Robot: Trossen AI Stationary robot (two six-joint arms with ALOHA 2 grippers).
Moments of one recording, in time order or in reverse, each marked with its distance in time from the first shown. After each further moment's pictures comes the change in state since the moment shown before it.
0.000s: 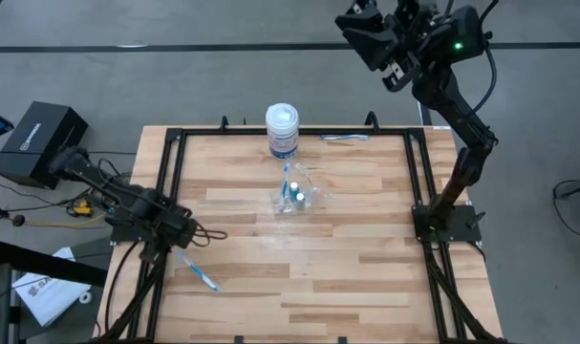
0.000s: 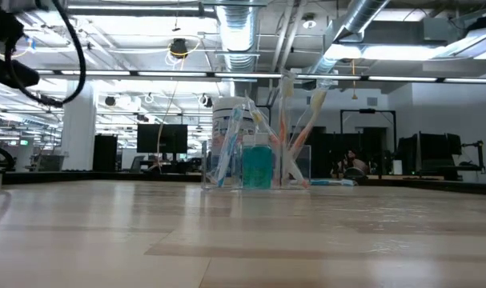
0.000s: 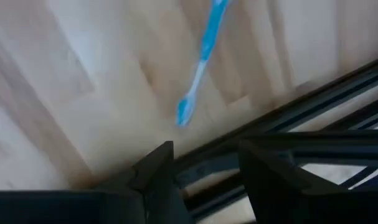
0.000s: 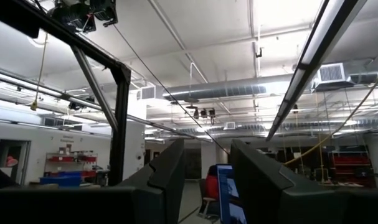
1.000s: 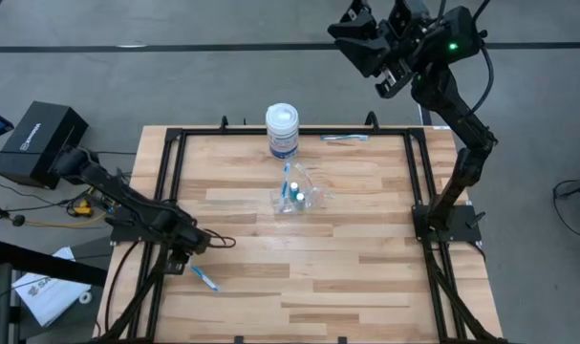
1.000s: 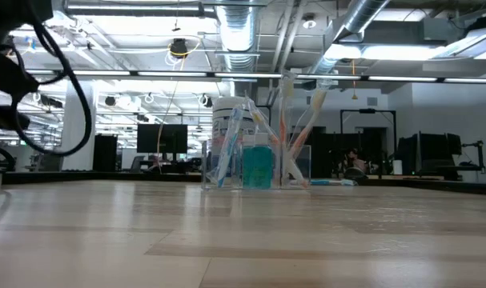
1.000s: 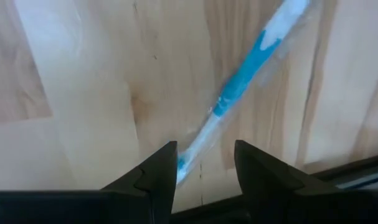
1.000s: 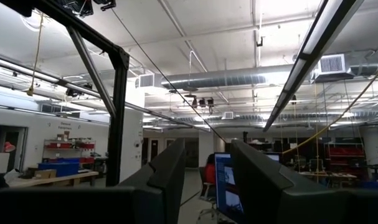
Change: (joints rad) left arm -0.011 0.176 -0.188 0.393 0.037 -0.331; right arm 0.018 0.000 0.000 -0.070 -0.008 -0.074
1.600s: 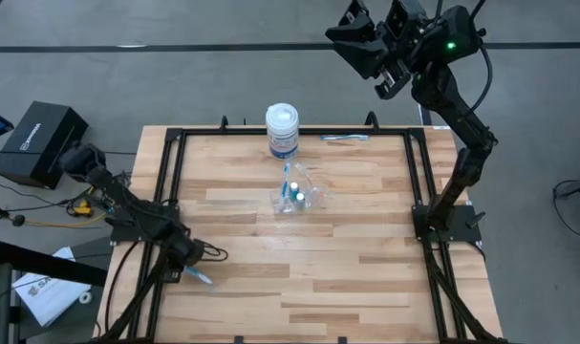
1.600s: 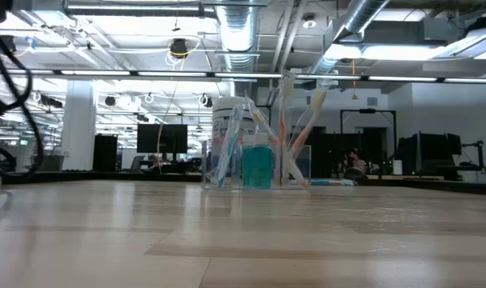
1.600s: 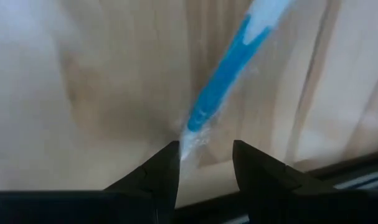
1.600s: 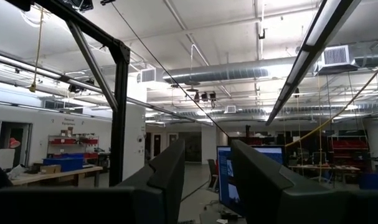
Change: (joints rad) left arm -0.167 0.021 -0.105 0.168 0.049 -0.238; right arm -0.003 0.000 0.000 -0.028 -0.020 0.000
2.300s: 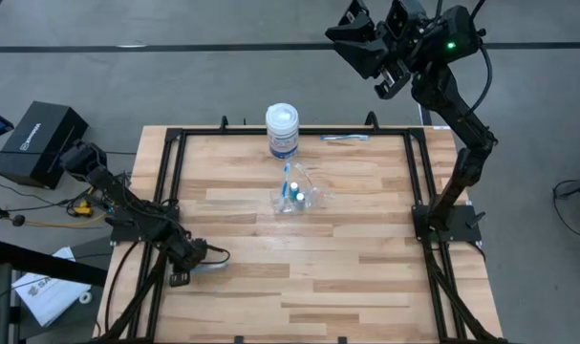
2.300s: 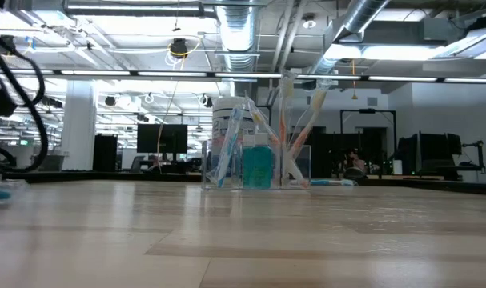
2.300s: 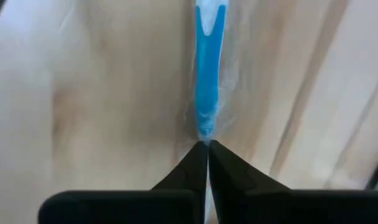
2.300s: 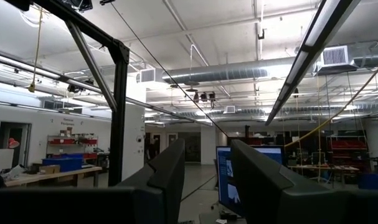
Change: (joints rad) left arm -0.034 0.001 -0.021 0.161 -0.088 -0.247; right arm 0.000 0.000 0.000 0.001 0.002 -0.001
